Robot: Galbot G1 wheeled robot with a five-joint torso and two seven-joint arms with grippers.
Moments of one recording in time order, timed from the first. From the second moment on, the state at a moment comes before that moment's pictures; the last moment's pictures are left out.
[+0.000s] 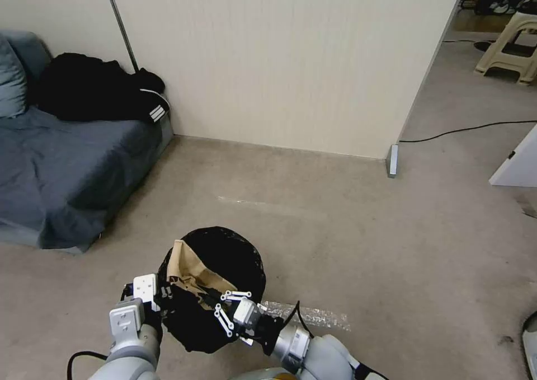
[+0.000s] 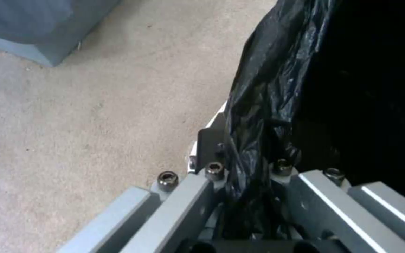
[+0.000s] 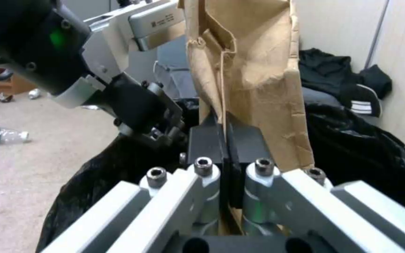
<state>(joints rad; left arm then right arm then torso) 1.84 -1.50 -0.57 -2.37 -0.23 0.64 -0.33 -1.23 1.21 -0.28 1.73 0.08 0.39 -0.30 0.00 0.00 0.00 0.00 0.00</state>
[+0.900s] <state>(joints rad) 1.82 -1.49 -0.59 -2.38 -0.24 0.65 -0.33 -1.27 1.17 -0.25 1.72 0.04 0.40 -0.28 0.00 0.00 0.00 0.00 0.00</state>
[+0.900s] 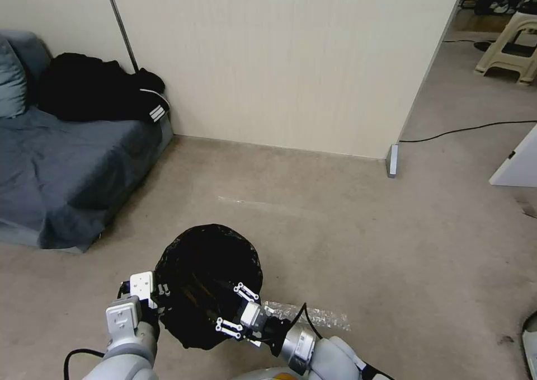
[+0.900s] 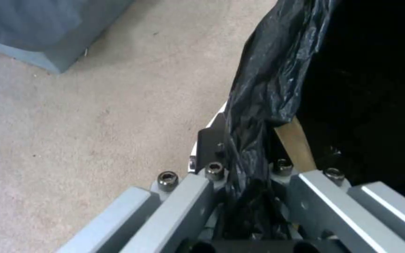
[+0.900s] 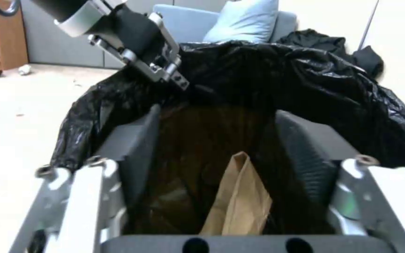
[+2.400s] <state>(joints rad) 1.82 -1.48 -0.65 -2.35 -0.23 0.62 -0.29 -1.64 1.39 0.18 2.01 -0.08 0.47 -0.03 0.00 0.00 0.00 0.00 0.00</state>
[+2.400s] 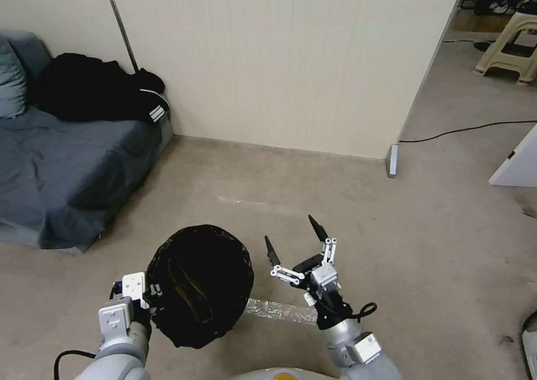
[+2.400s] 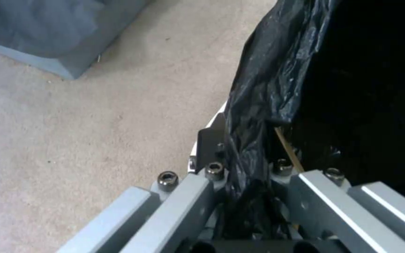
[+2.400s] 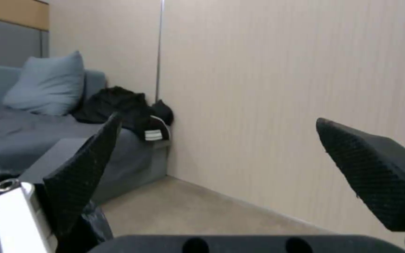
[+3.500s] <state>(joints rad) 1.82 -1.47 -0.64 -2.36 -0.23 0.63 -0.29 -1.59 1.35 0.18 1.98 -0.02 0.47 -0.02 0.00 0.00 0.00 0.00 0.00</state>
